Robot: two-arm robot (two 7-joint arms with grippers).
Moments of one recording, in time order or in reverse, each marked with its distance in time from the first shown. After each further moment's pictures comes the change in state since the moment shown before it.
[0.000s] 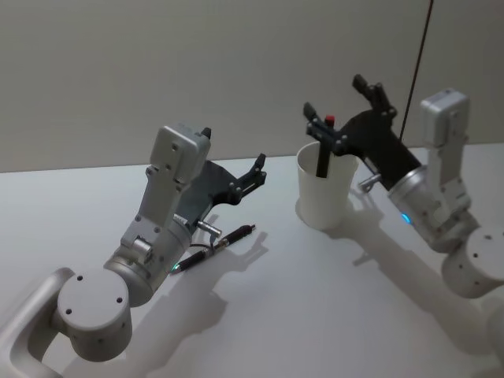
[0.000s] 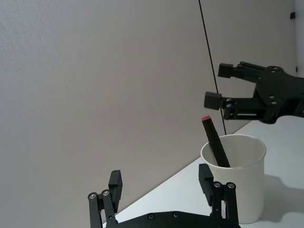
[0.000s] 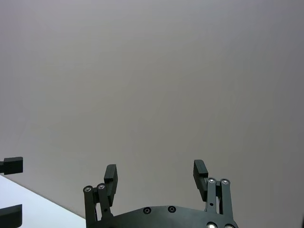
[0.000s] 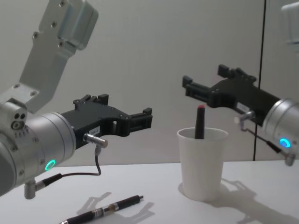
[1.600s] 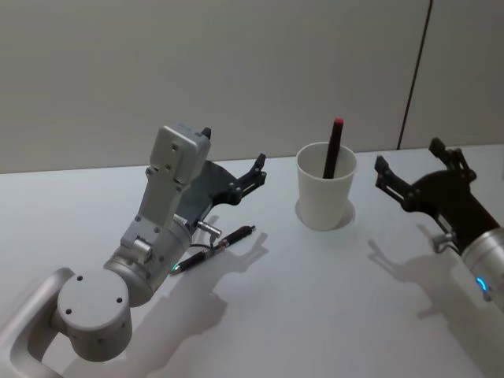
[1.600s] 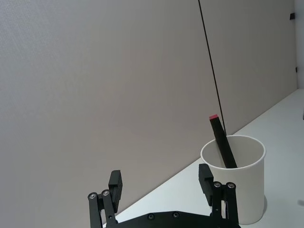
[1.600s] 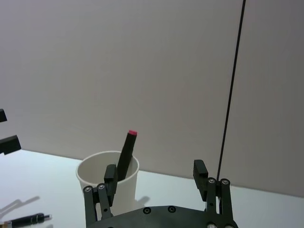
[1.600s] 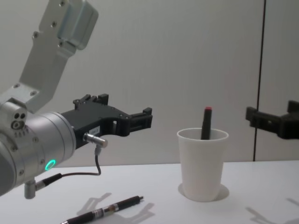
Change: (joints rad) left arm 0.000 0.000 0.000 0.000 0.000 0.000 0.000; right arm -0.363 0.186 0.064 -0.483 0.139 0.355 -0.199
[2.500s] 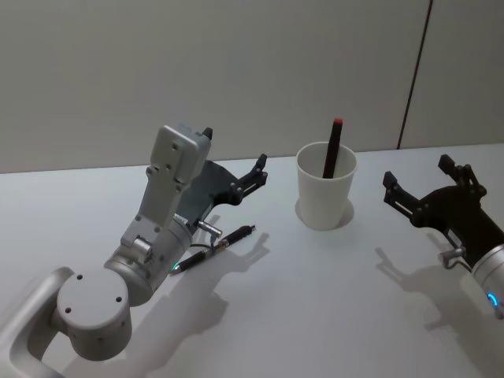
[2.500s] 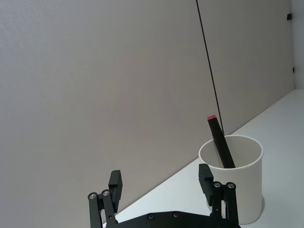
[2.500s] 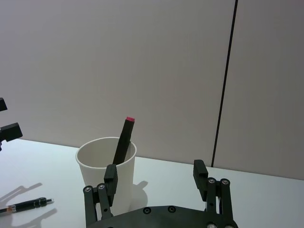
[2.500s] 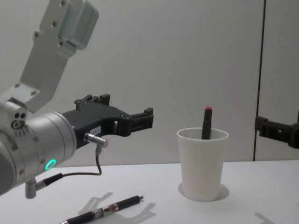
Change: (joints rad) left arm -0.002 -0.001 -0.002 0.002 -0.003 0.000 -0.013; right arm -0.066 0.033 0.009 -0.081 0.020 0.069 -0.039
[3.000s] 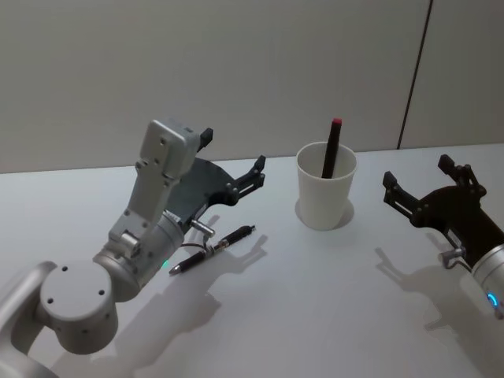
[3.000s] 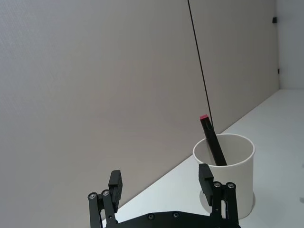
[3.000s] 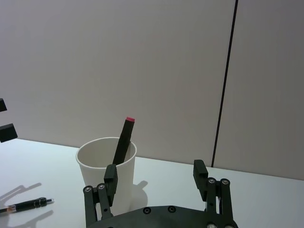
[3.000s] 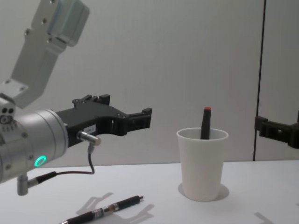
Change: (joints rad) left arm -0.005 0.023 -0.027 0.000 -0.044 0.009 -0.086; right arm 0.000 0.000 0.000 0.000 0.000 -0.001 0.000
